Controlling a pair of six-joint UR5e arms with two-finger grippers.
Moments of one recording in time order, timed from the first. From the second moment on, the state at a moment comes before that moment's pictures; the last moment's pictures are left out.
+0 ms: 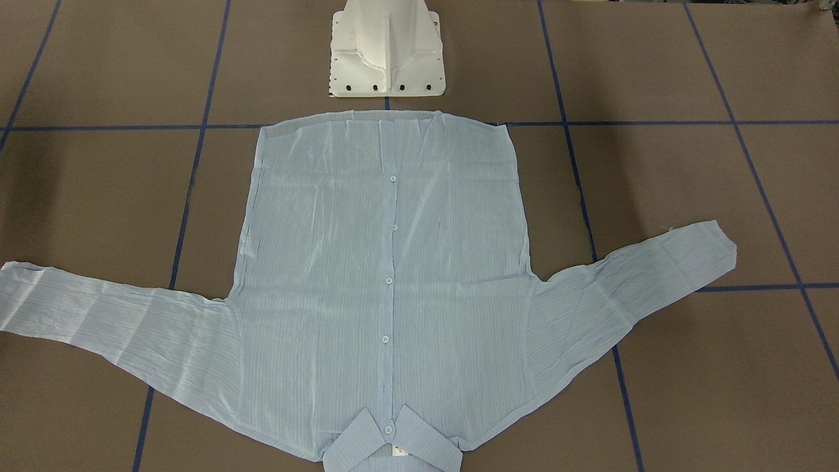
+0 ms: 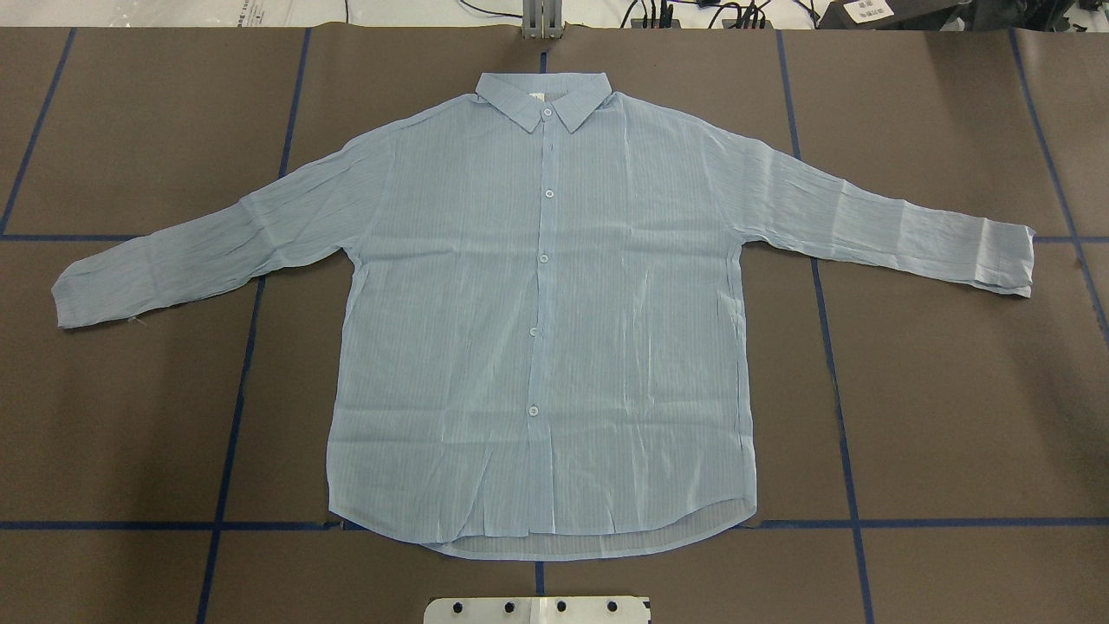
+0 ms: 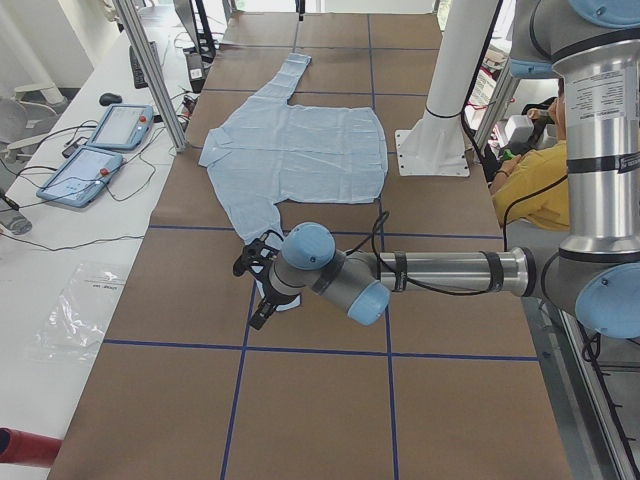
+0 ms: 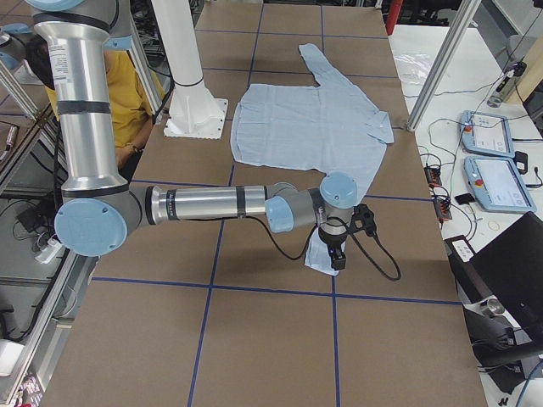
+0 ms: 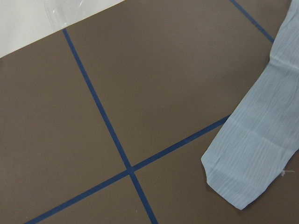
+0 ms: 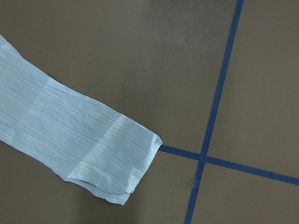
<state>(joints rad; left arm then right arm) -1.52 -1.45 -1.66 -2.16 -2.35 0.00 1.47 -1.52 1.57 -1.37 2.35 0.03</state>
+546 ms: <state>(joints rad) -1.53 -1.42 -1.68 -2.13 -2.38 0.01 1.50 -1.53 1.57 -1.37 2.38 0.03</state>
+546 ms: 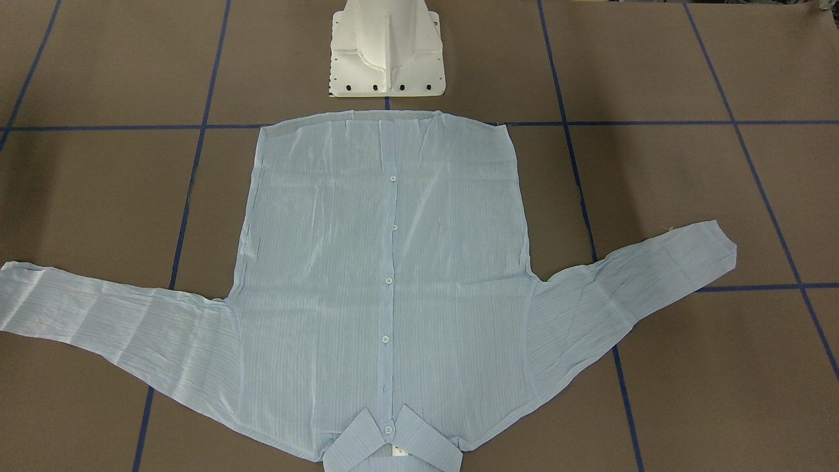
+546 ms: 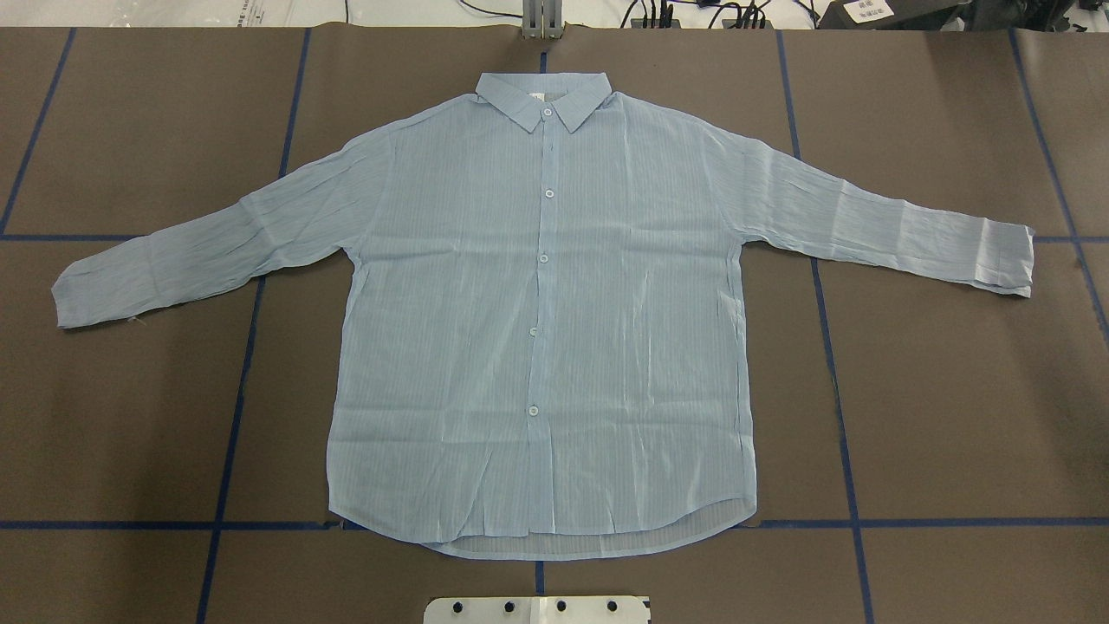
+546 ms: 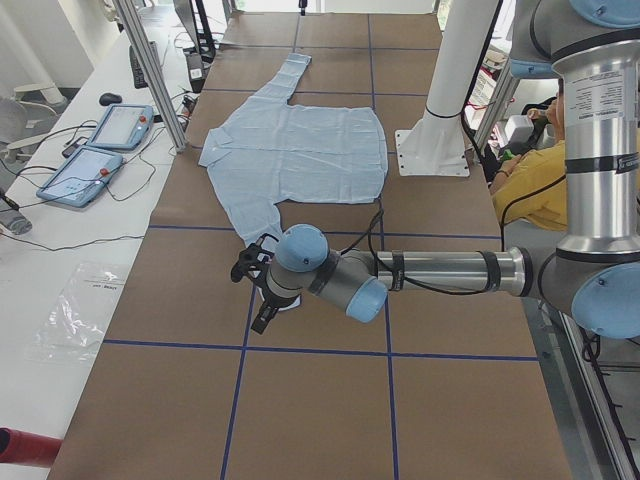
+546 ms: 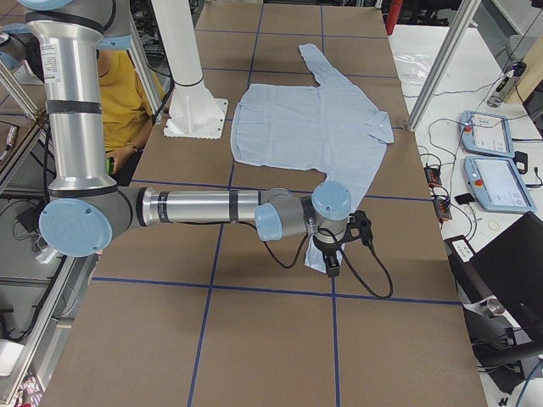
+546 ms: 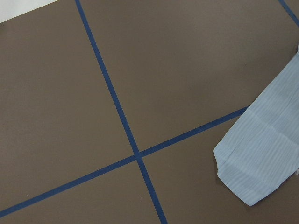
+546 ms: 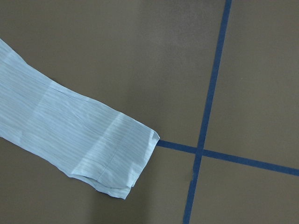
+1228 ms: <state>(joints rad) -1.53 -1.39 -1.65 -2.23 -2.39 0.00 1.46 -1.51 1.51 -1.32 2.43 0.03</state>
